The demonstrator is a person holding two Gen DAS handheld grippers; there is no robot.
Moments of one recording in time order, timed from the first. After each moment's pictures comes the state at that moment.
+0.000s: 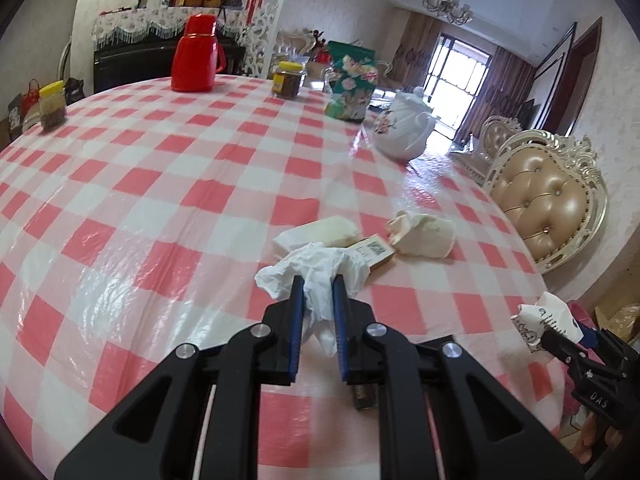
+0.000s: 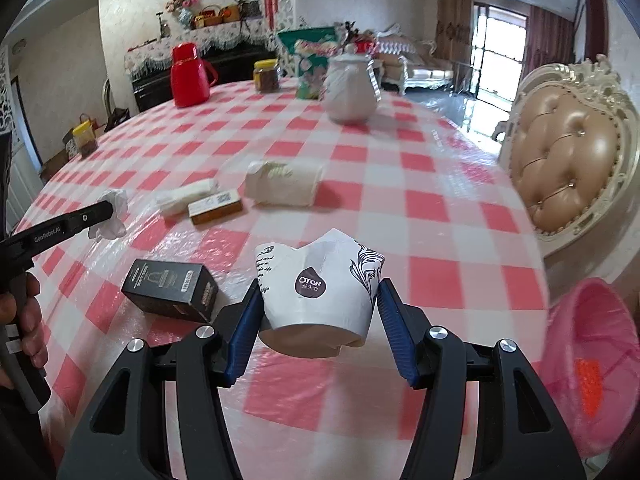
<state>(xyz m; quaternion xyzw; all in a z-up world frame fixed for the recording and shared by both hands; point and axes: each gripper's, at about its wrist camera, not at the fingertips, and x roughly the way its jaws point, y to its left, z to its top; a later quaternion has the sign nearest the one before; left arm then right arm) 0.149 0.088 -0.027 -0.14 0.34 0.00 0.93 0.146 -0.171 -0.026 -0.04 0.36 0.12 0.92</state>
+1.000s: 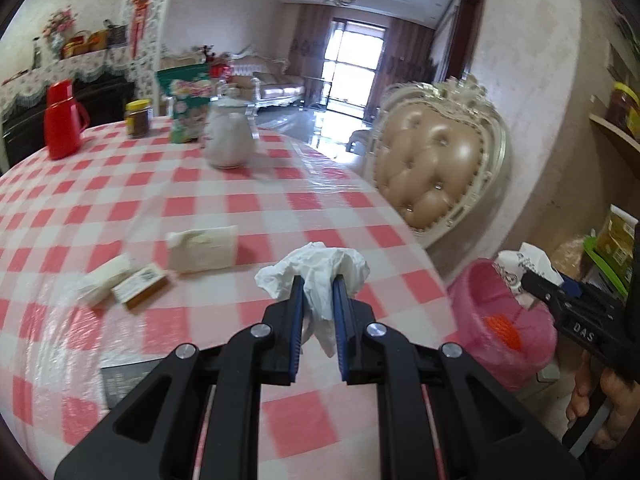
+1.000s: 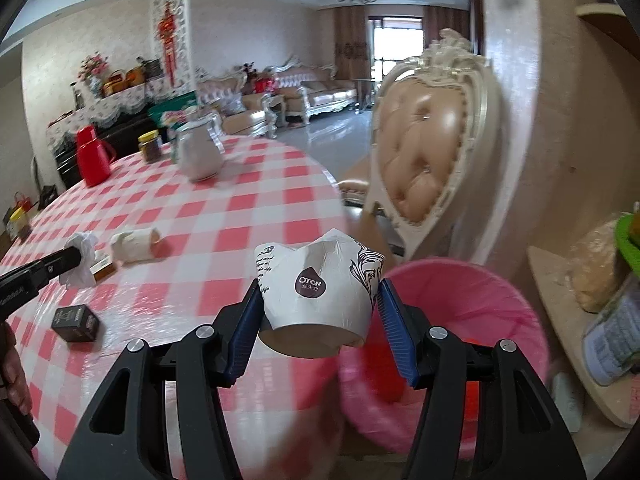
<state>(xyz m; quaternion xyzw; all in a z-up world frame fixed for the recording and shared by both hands) 0.154 -0.121 0.024 -0.05 0.32 -0.16 0.93 0.113 -0.367 0.007 0.03 0.30 -0.03 0.95</state>
